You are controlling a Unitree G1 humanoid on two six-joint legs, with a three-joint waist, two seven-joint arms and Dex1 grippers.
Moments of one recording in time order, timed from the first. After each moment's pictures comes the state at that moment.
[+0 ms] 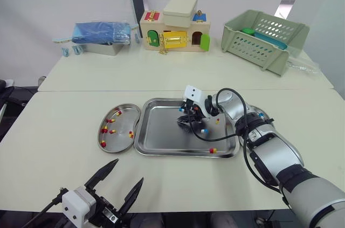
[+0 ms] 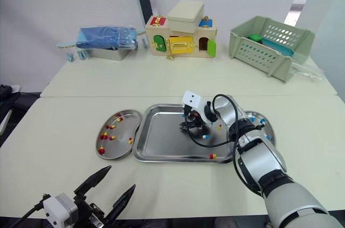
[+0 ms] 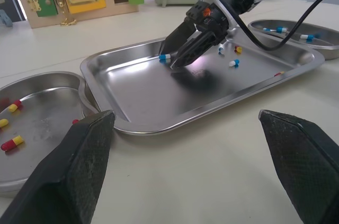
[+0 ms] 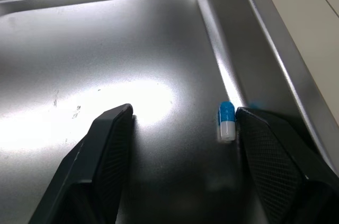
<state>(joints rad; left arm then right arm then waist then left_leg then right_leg) 0.74 0.33 0.20 -0.47 -0.41 -0.35 -0.75 -1.12 -0.18 0.36 1.02 -0.10 0.12 1.04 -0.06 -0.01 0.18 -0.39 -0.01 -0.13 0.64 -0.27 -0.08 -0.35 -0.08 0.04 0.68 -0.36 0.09</state>
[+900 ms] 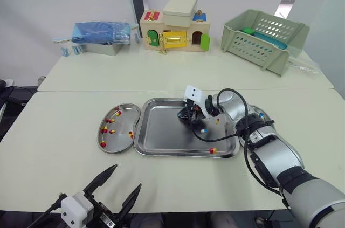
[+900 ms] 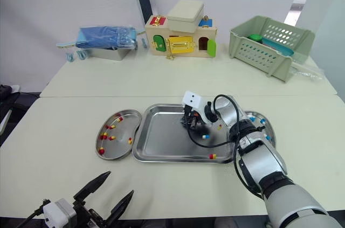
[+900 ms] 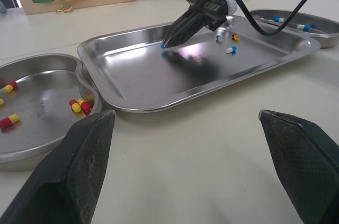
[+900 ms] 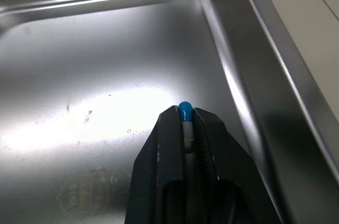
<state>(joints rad) 0.74 0.34 0.20 -0.39 -0.43 -0.41 -0.82 -1.07 -0.20 0.31 0.88 -0.08 0.19 1.09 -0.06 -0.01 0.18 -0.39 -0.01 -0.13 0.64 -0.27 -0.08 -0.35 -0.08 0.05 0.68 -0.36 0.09</state>
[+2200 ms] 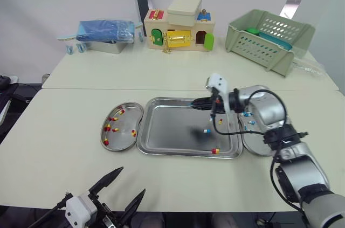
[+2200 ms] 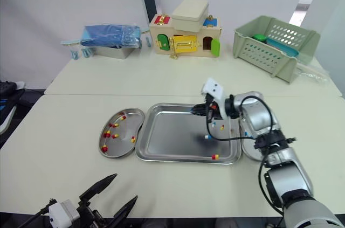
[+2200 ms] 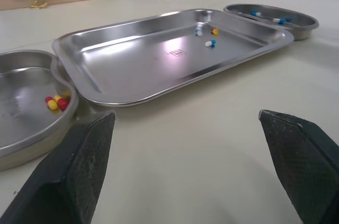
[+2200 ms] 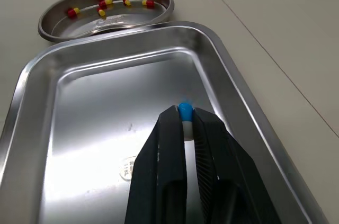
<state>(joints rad) 0.72 0.41 0.16 -0.36 -0.45 -0.42 -0.90 -0.81 -0.48 0.14 0.17 0.16 0.58 1.18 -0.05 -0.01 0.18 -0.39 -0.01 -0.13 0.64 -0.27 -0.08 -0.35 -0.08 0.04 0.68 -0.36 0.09</state>
